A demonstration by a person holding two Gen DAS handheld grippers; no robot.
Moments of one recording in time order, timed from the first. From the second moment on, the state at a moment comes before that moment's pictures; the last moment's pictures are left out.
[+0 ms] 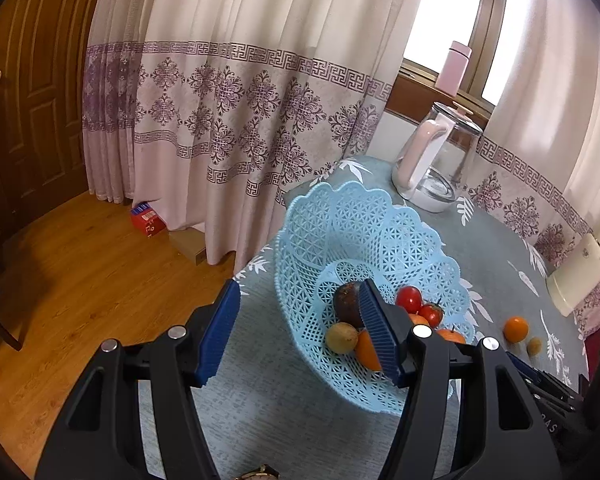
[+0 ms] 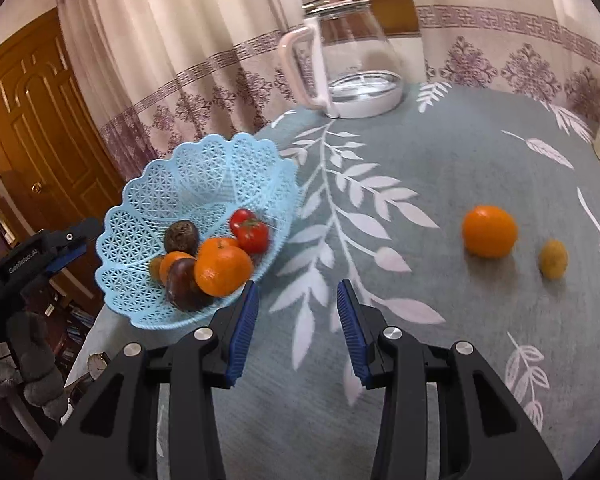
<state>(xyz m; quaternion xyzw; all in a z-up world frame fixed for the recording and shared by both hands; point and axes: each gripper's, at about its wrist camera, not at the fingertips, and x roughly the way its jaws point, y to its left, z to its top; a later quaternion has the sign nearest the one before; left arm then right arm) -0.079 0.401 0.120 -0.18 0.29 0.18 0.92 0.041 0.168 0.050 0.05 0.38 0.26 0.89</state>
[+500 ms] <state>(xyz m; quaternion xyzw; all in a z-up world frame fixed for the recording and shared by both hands) -0.076 0.384 0.124 -0.17 0.29 0.17 0.93 0.042 0.100 0.031 0.10 0.39 0.19 0.89</state>
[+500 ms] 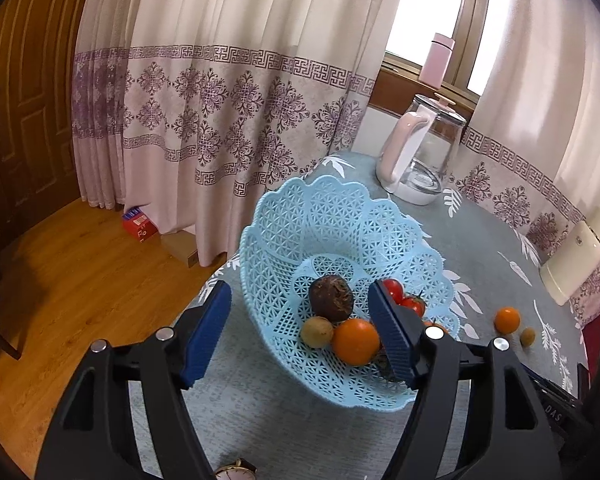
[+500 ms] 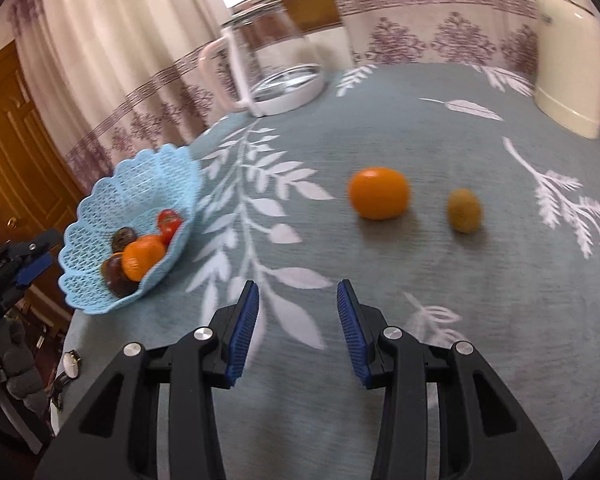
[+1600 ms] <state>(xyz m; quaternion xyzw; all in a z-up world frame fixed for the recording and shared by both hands) -0.062 0.333 0.135 -0.11 0.29 0.16 0.94 0.108 0.036 0.023 0.09 0.40 0.09 0.91</state>
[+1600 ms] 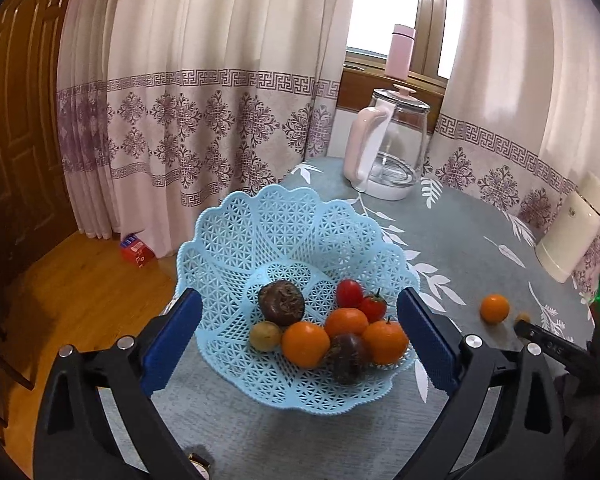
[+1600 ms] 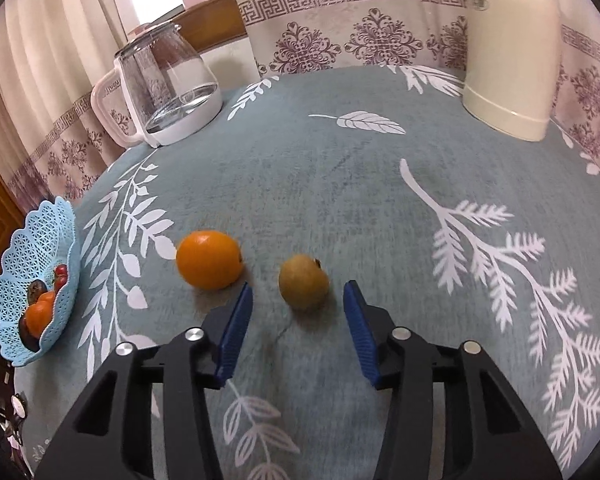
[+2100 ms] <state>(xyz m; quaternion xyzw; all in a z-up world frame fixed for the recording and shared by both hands) -0.034 0.276 0.142 -0.06 0.29 0.10 0.95 0.104 0.025 0.026 0.09 0.39 0.08 0.91</state>
